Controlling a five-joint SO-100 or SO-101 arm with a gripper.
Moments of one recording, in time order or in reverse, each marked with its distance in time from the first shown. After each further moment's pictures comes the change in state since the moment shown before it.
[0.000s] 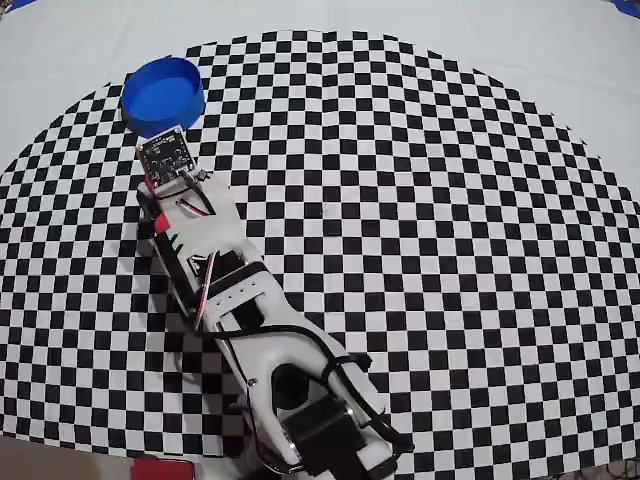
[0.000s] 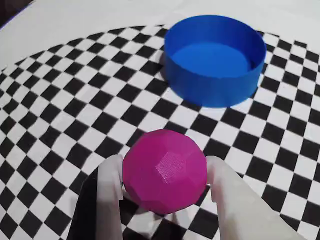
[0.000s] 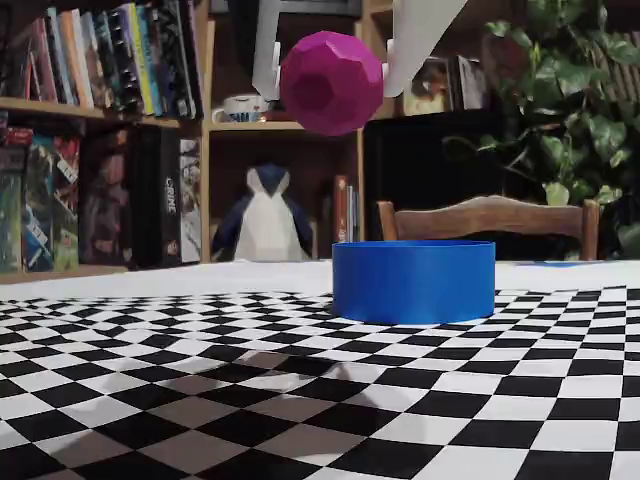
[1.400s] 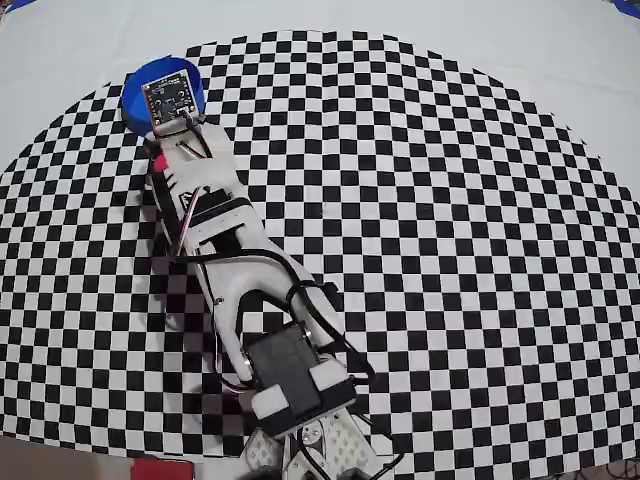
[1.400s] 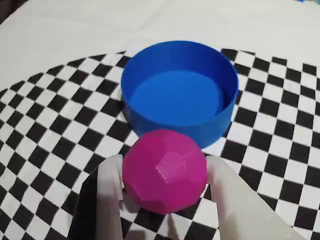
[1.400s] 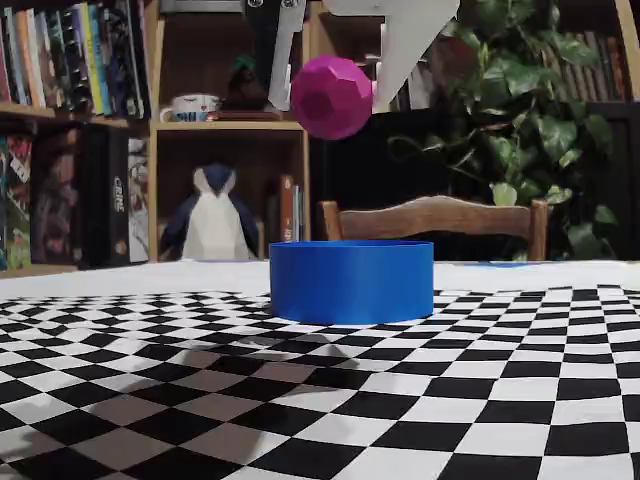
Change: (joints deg) arm 5.5 -24.1 -23.1 -0.7 0.0
